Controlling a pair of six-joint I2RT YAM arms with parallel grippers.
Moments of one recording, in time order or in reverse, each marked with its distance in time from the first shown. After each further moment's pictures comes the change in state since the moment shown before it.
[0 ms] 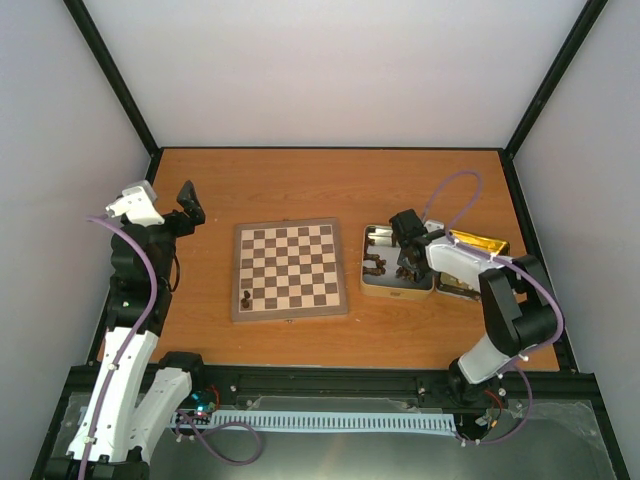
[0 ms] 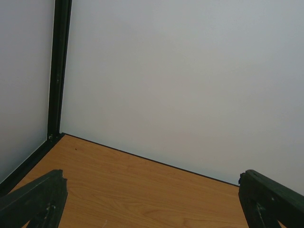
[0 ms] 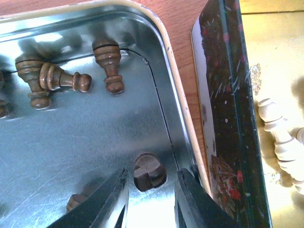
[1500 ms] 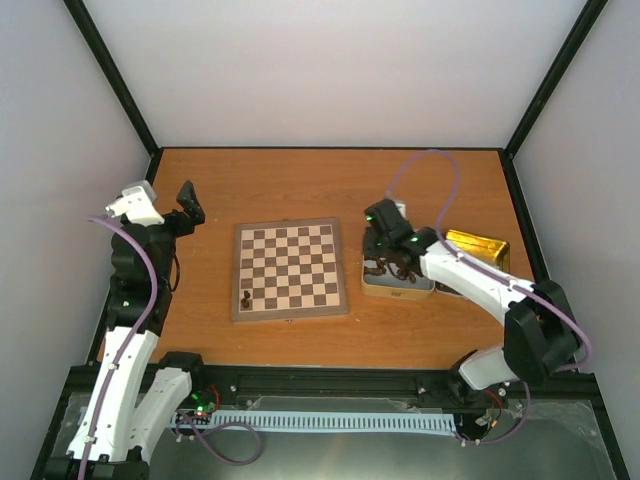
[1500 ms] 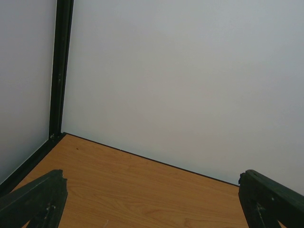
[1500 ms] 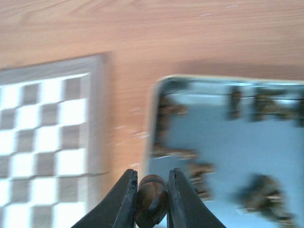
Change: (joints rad) left arm 0.000 0.003 0.000 0.000 -0.008 0.000; right arm 0.183 -0.161 0.112 0.054 -0.175 -0.095
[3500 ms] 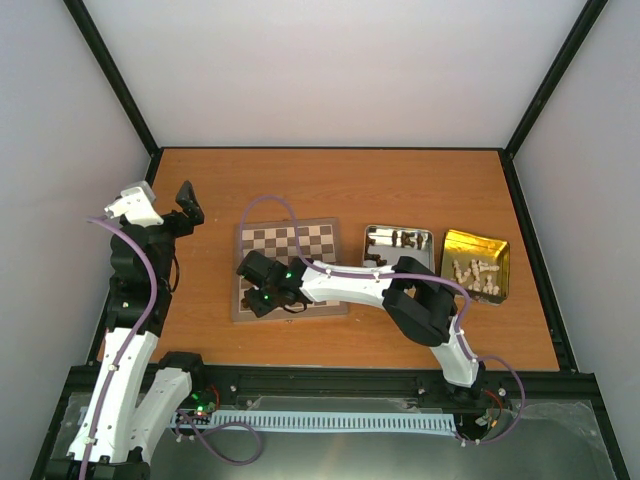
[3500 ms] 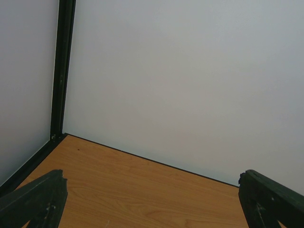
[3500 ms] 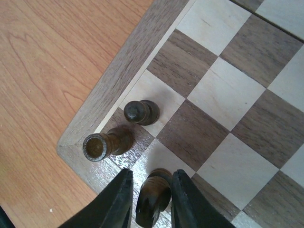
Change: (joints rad) left arm 0.005 -0.007 -0.003 0.000 0.000 0.000; right arm 0.592 0.655 0.561 -0.011 -0.272 -0.108
